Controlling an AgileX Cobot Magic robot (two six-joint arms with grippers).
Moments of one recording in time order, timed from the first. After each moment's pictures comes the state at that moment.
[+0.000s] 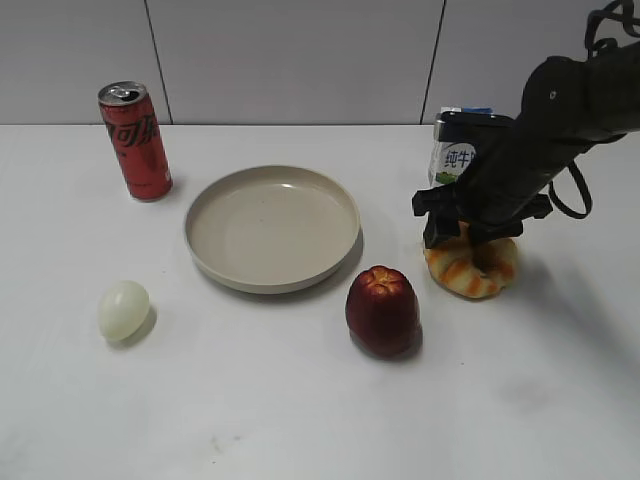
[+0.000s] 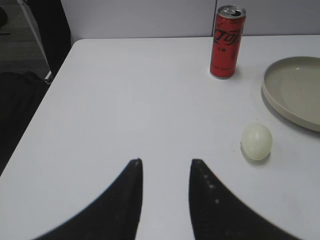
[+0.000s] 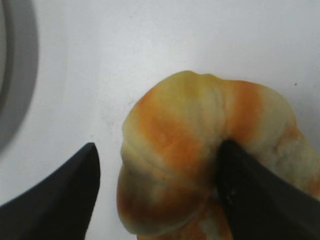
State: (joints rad) left arm -0.05 -0.01 -0.51 -0.03 1.04 0.13; right arm 0.32 2.04 -1.23 0.27 0.50 0.03
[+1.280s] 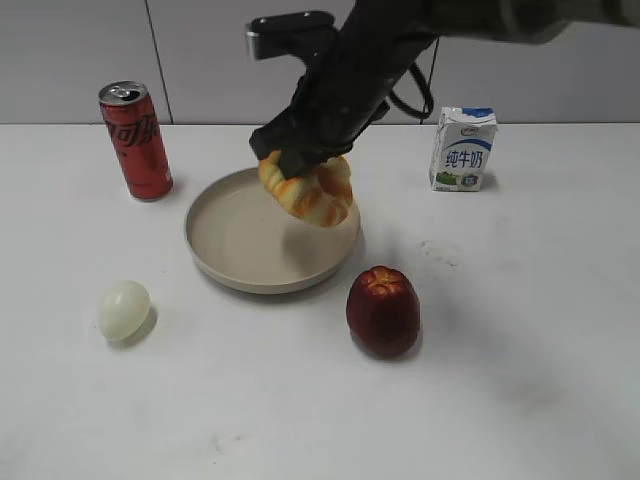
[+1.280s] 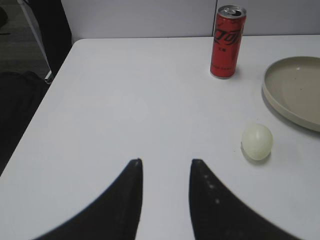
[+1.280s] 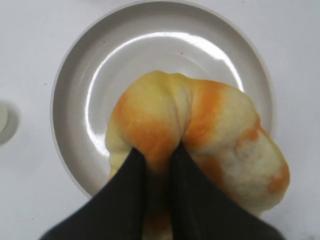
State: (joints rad) left arm -0.05 -0.01 -0.51 -0.03 1.04 0.13; right arm 0.64 2.14 -1.73 0.26 0.74 -0.13
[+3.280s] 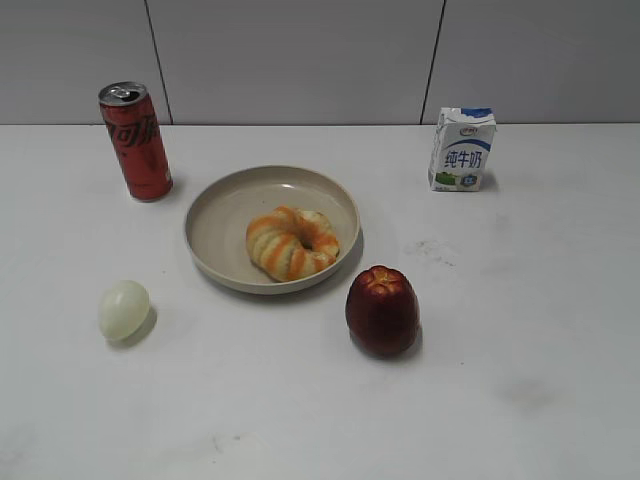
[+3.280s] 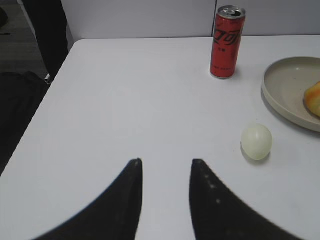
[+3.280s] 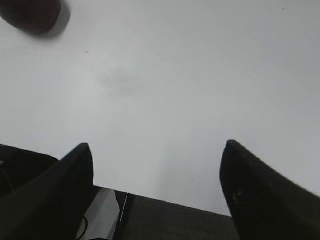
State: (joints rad) left arm -0.05 -0.01 -0.51 -0.03 1.04 0.13; right arm 0.34 0.66 -0.67 0.00 1.08 0.08
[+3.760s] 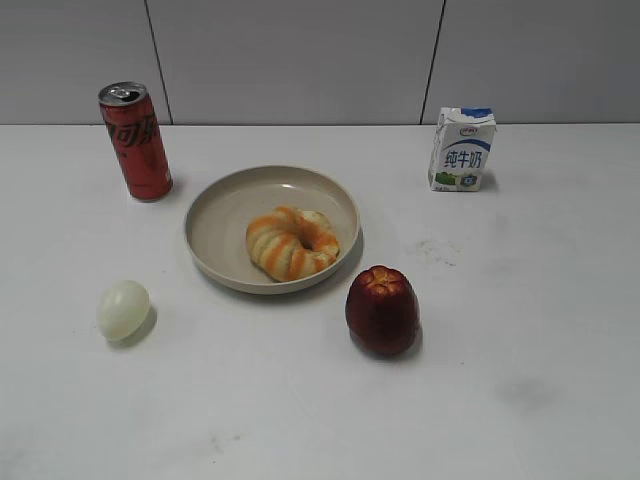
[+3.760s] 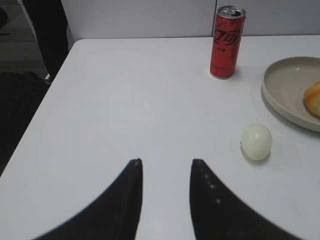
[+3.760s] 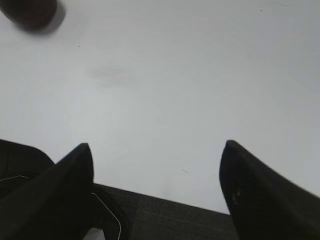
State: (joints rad) left arm -0.05 -0.01 -0.51 -0.03 1.04 0.13; right arm 0.34 0.36 -0.50 -0.02 1.05 0.07
